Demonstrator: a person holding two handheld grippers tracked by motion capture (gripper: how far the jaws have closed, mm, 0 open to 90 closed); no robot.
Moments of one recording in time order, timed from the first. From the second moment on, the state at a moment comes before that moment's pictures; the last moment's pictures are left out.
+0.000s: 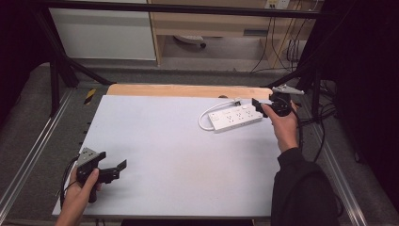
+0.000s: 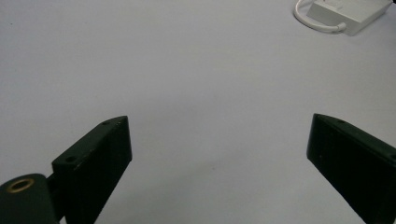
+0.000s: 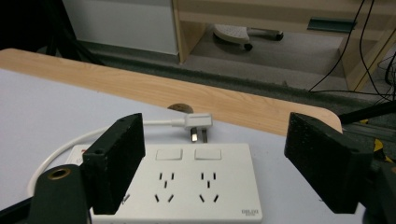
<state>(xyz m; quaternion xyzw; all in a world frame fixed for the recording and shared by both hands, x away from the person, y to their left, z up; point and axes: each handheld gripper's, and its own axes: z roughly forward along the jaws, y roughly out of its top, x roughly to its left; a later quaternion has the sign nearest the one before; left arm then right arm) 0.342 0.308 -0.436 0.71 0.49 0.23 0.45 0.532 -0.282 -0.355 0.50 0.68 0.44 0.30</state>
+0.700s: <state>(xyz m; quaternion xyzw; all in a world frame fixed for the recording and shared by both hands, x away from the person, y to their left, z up) 0.341 0.309 -0.436 0.71 0.49 0.22 0.45 0.566 -0.280 -0.374 0.52 0.67 0.44 0.30</state>
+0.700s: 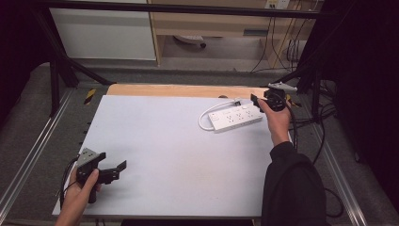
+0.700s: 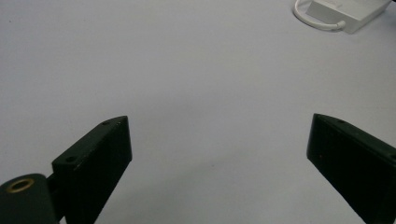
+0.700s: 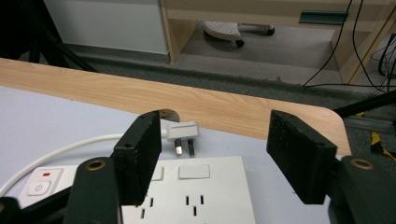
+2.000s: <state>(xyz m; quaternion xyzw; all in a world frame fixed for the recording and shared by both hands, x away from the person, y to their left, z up) 0.340 0.310 -0.436 0.71 0.49 0.22 0.45 0.590 -0.268 -0.406 0.54 0.67 0.43 0.28</state>
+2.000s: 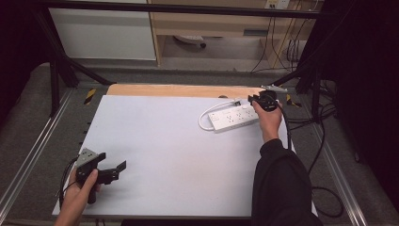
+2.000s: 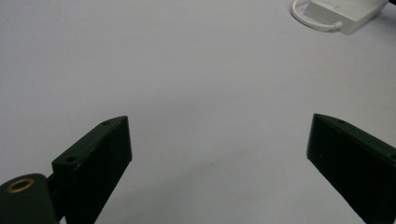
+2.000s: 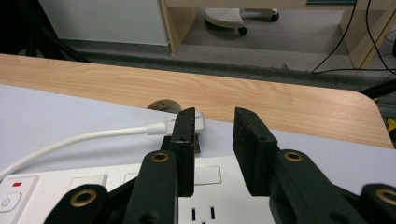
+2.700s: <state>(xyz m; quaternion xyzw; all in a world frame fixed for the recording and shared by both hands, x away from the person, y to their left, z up) 0.339 0.310 -0.436 0.71 0.49 0.22 0.45 0.596 -0.262 -0.421 0.55 0.67 0.42 0.26</state>
